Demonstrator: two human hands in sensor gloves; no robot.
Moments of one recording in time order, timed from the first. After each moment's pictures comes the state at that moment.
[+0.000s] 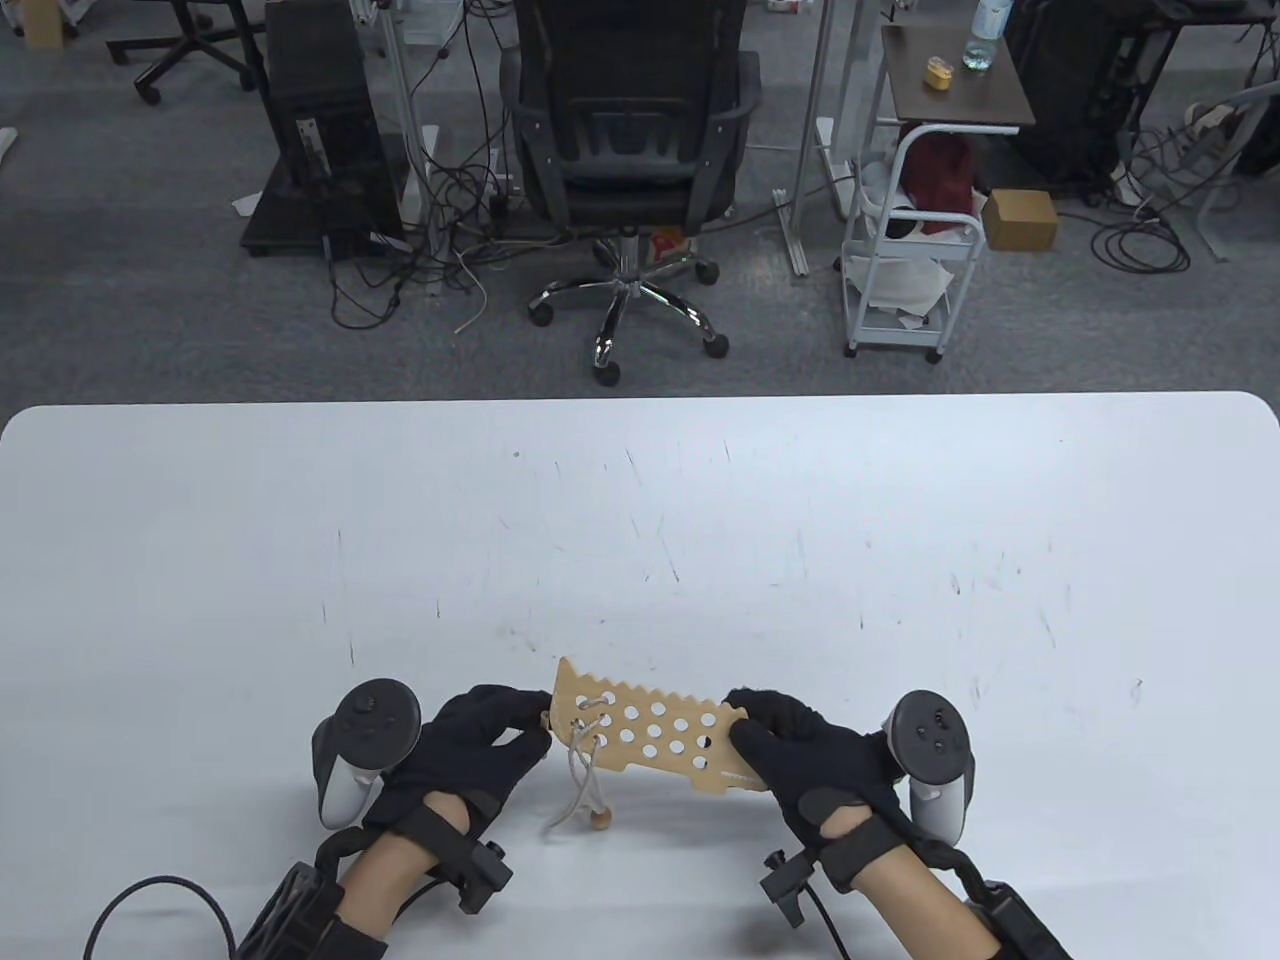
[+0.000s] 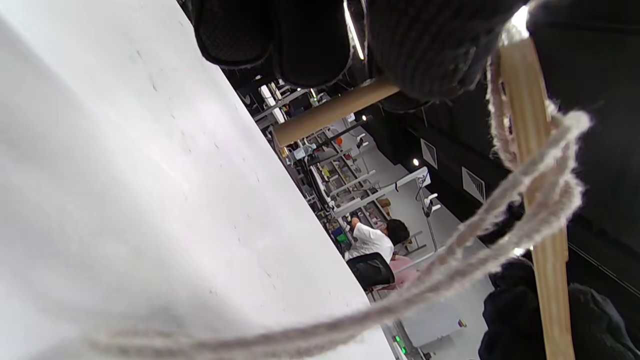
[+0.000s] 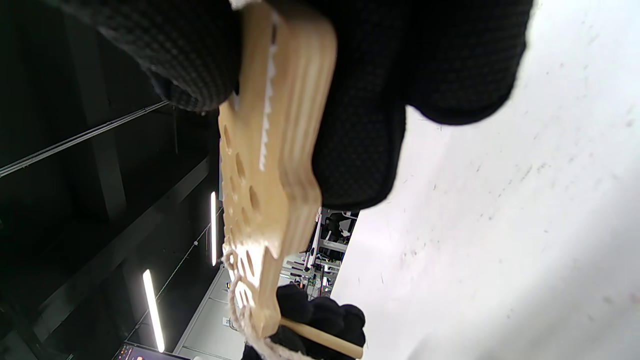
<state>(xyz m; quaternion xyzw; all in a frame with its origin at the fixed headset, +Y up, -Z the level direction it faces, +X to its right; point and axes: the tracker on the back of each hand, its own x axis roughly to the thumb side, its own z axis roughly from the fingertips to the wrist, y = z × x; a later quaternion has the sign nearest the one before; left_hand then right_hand) -0.231 -0.748 -0.311 -0.08 -0.14 0.51 0.85 0.150 -0.730 -0.291 0.10 0.04 0.74 0.66</state>
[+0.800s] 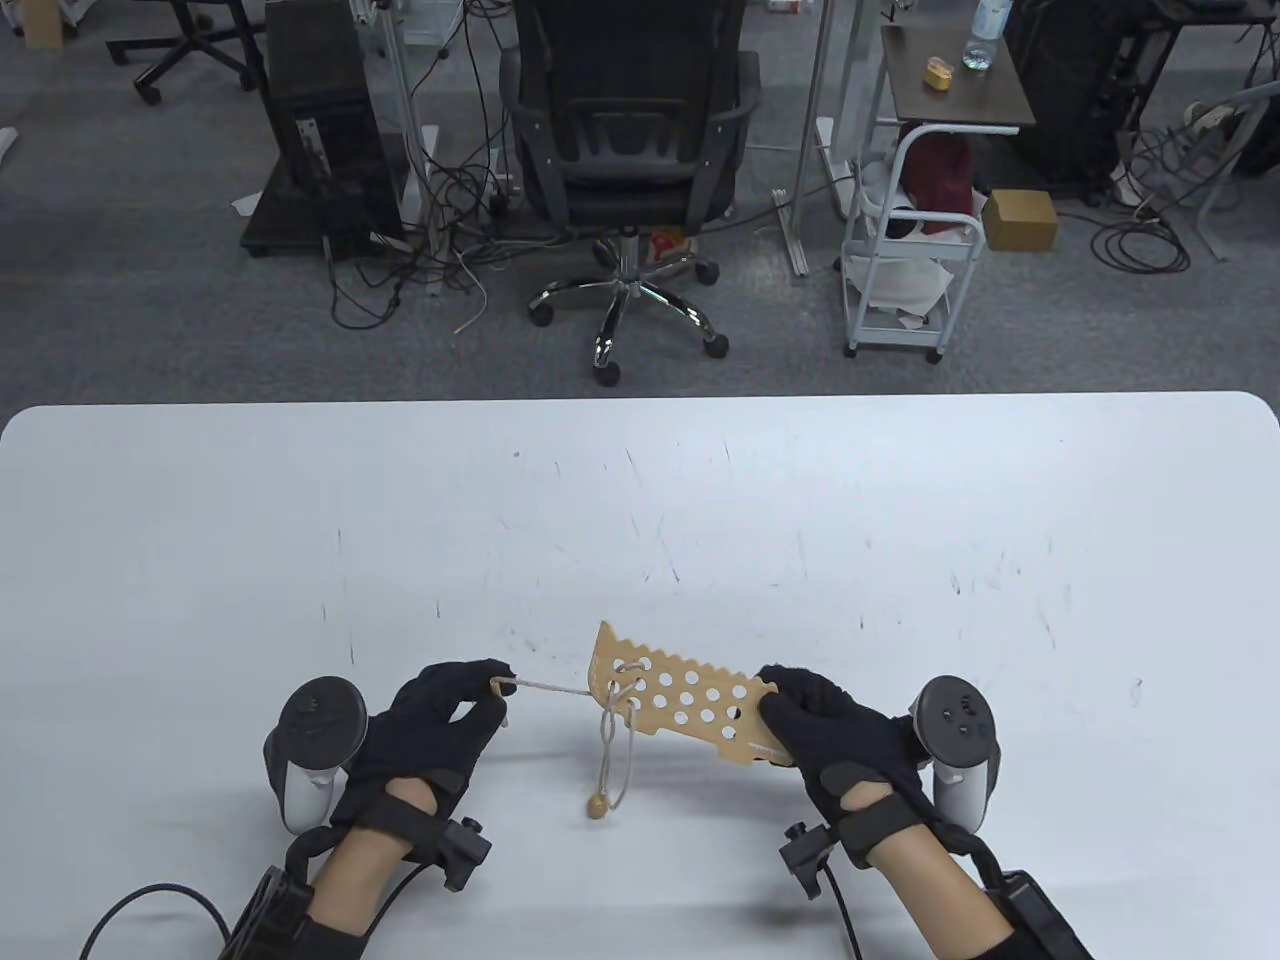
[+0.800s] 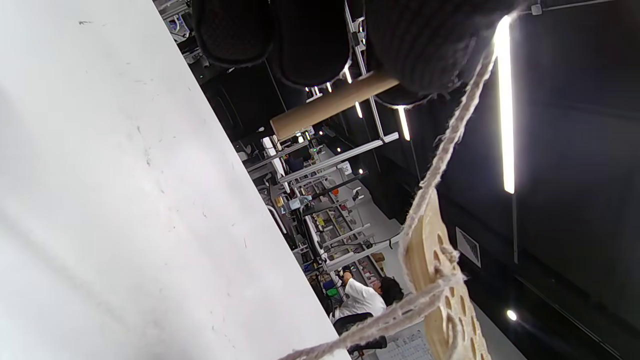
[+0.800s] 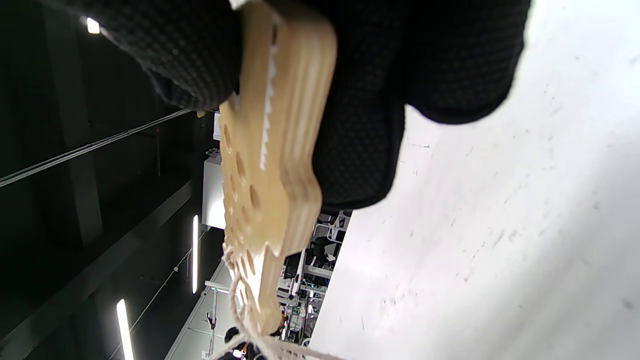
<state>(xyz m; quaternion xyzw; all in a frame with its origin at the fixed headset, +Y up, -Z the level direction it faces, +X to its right) -0.260 -0.734 -0.310 -0.01 -0.10 0.55 0.83 0.173 -0.735 -0.305 0.06 0.02 0.75 0.66</state>
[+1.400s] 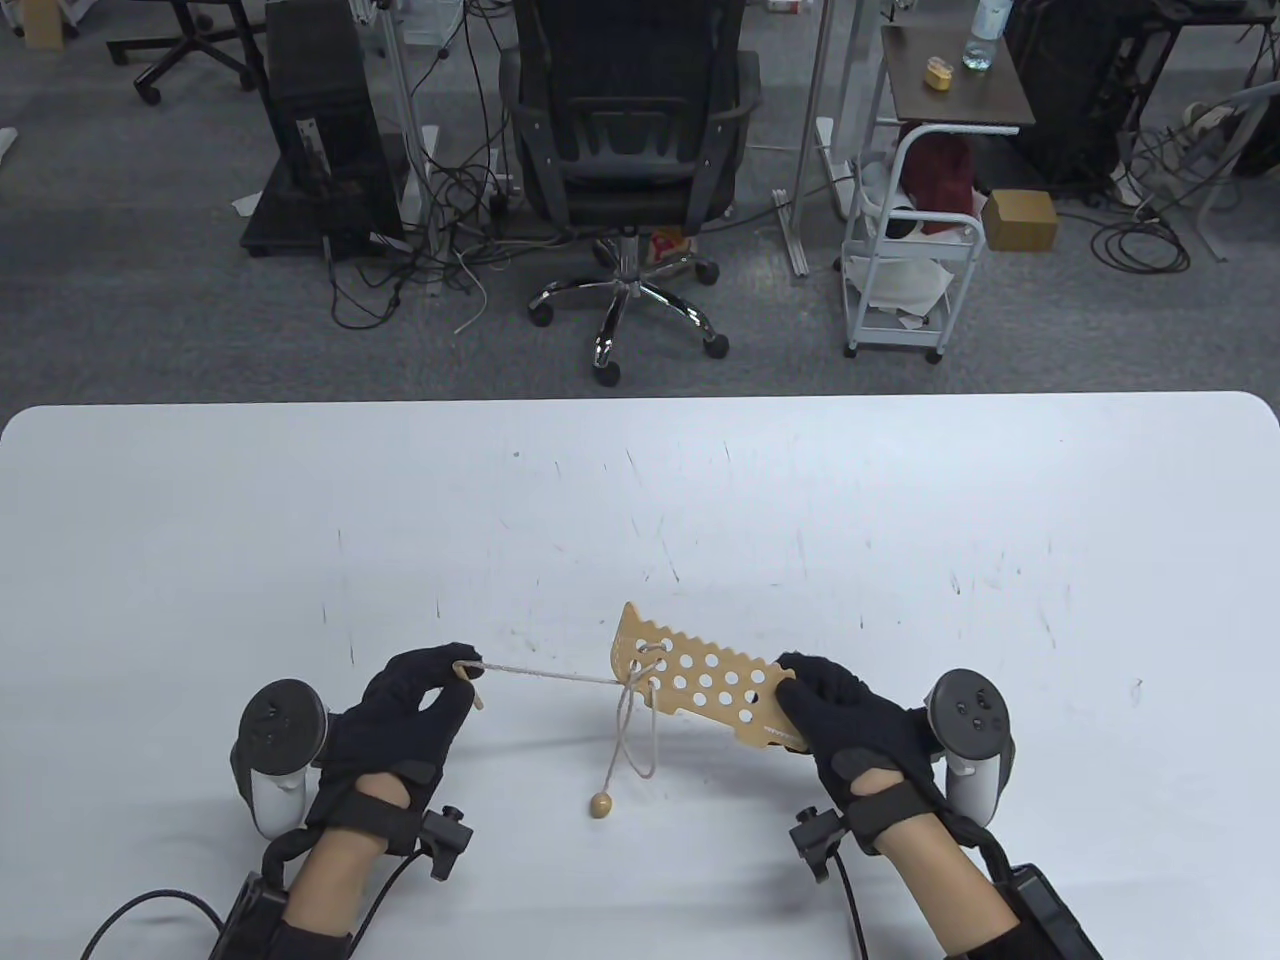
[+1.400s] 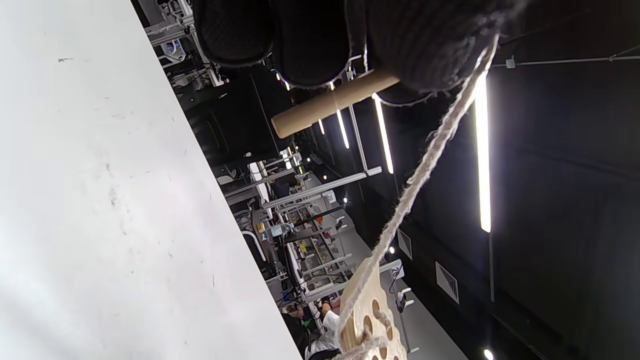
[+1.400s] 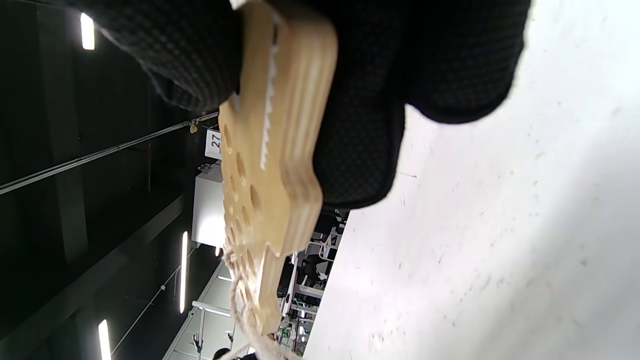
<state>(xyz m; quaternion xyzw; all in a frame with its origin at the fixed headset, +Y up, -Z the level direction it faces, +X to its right) -0.280 -0.720 -0.306 0.03 -0.09 0.58 0.81 0.185 -0.736 -0.311 0.03 0.00 0.75 0.66</state>
